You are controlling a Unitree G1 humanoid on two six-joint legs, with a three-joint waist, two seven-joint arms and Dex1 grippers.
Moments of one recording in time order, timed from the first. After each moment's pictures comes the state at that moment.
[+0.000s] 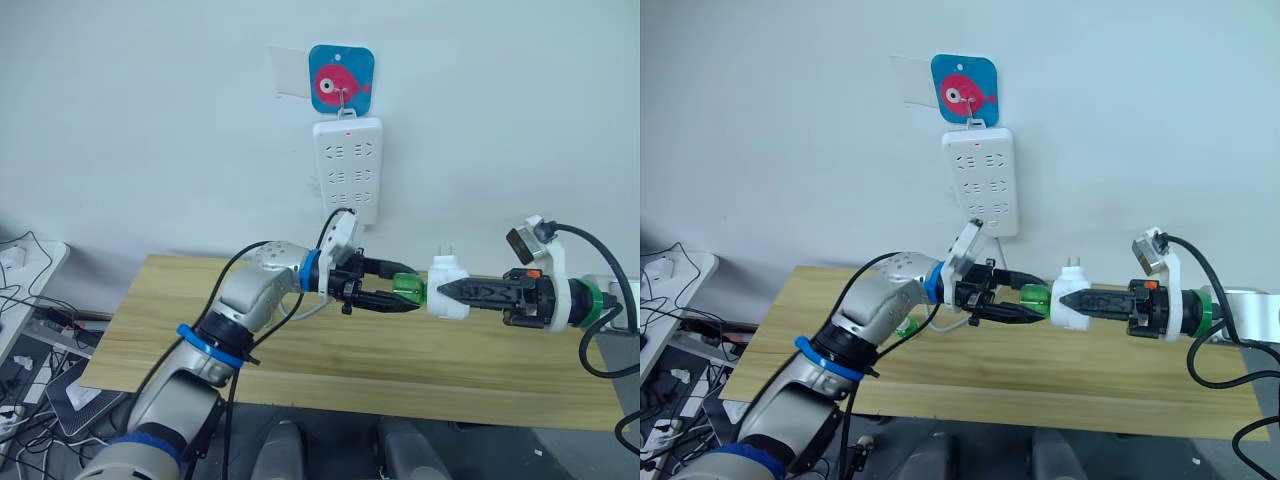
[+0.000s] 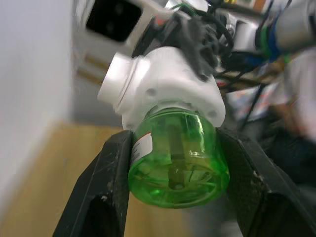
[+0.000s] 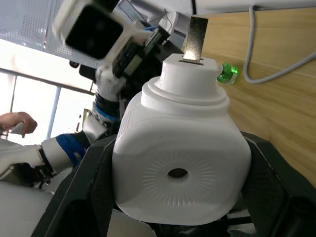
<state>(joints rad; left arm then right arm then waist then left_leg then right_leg) -0.80 0.40 -0.39 0.19 -0.79 0.78 -1.27 -0.35 -1.04 -0.09 -0.10 1.90 1.33 0.35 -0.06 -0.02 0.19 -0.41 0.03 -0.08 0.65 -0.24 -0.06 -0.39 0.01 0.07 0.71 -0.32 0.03</state>
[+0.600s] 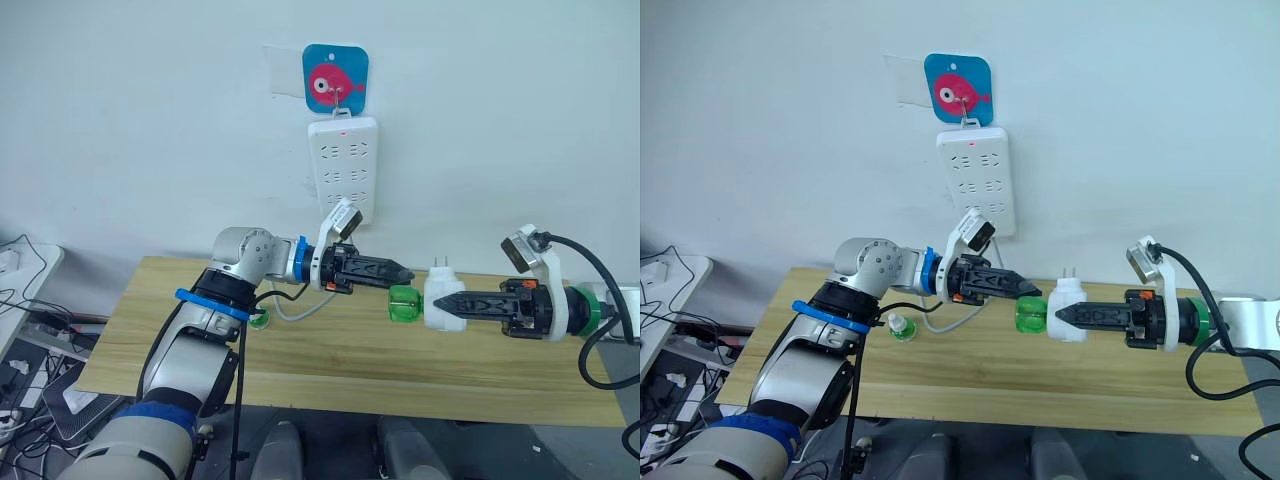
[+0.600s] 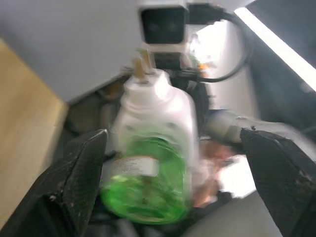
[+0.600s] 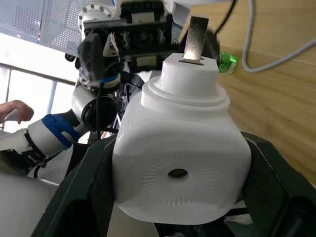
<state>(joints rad) -0.89 0.33 -0.23 0.38 -0.77 1.10 -1.26 -0.30 -1.07 -0.09 -0.12 1.90 1.30 0.36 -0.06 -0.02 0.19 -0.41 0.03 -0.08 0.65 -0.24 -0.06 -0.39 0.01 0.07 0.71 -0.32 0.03</state>
